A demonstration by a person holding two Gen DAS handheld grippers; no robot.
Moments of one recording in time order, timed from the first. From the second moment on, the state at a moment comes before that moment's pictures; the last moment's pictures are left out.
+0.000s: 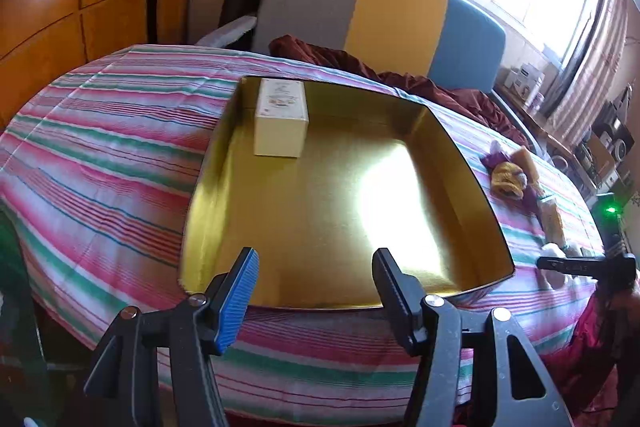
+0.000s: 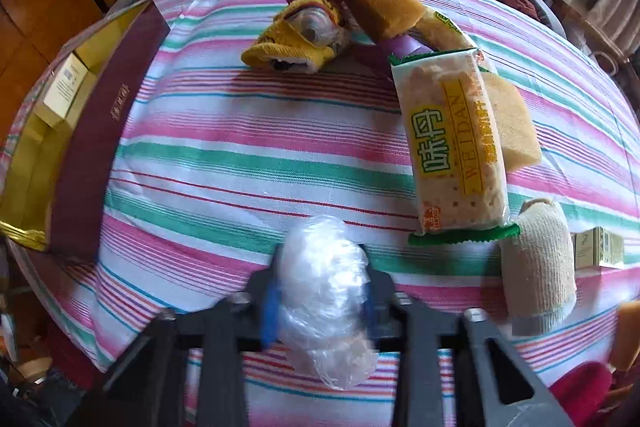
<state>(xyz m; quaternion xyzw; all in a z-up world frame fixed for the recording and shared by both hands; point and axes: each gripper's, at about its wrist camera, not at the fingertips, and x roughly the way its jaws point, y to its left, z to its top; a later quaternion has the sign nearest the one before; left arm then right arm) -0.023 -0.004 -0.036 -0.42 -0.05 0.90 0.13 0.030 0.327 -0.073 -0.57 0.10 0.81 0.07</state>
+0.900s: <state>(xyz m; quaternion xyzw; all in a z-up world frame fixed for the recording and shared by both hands) -0.033 -0.065 -0.044 -0.42 -0.10 0.90 0.06 -0.141 0.011 -0.060 -0.55 0.21 0.78 -0.21</state>
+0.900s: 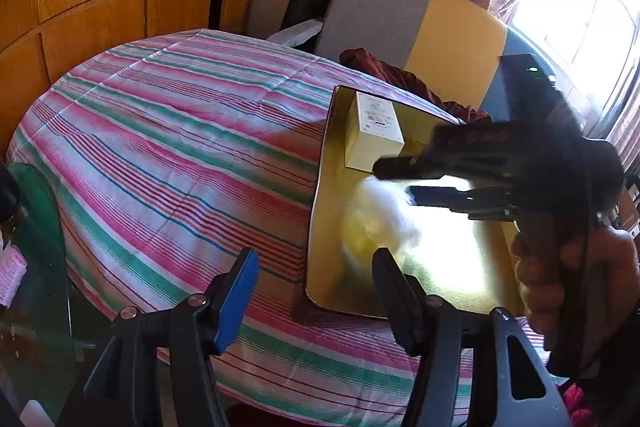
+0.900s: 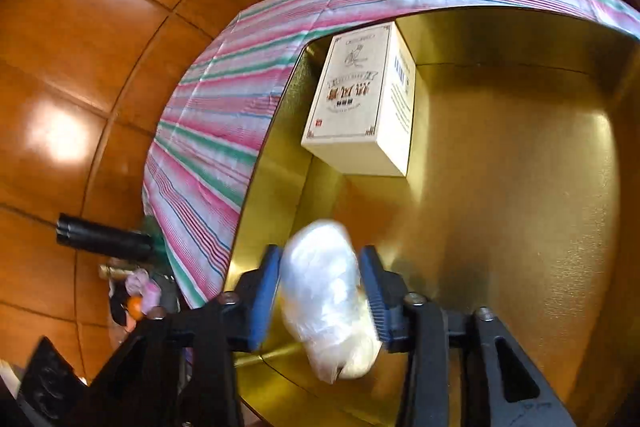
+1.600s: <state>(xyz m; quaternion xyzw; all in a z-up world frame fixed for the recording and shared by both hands) -0.020 -0.005 -0.022 -0.41 -0.03 0.91 0.11 -0.037 0.147 -0.002 -0.46 0.13 0.87 -0.13</state>
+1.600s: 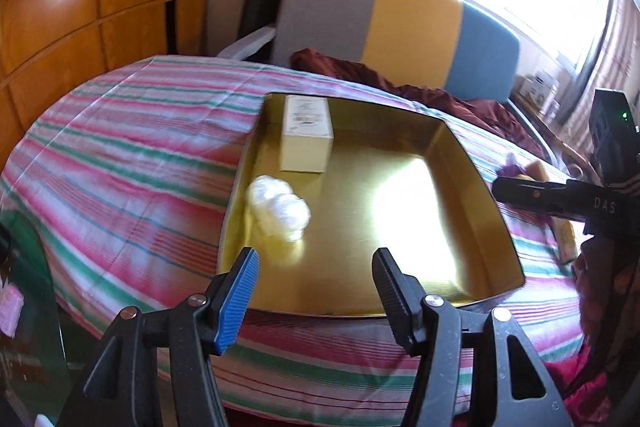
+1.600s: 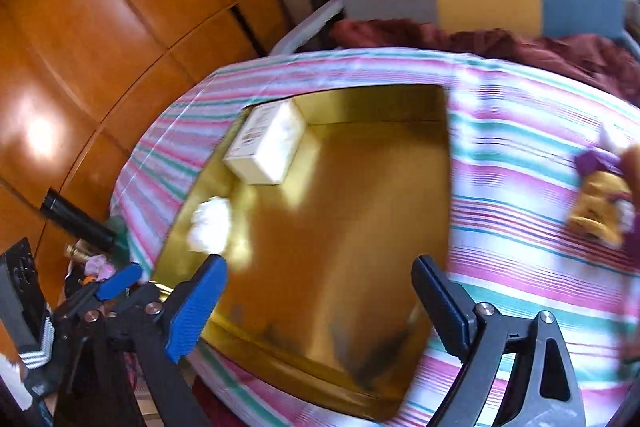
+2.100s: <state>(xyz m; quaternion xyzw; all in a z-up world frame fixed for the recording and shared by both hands) -0.021 0.108 0.010 -0.40 0.05 0.89 0.23 0.035 0.392 0.014 -0.37 0.23 0.89 0.11</state>
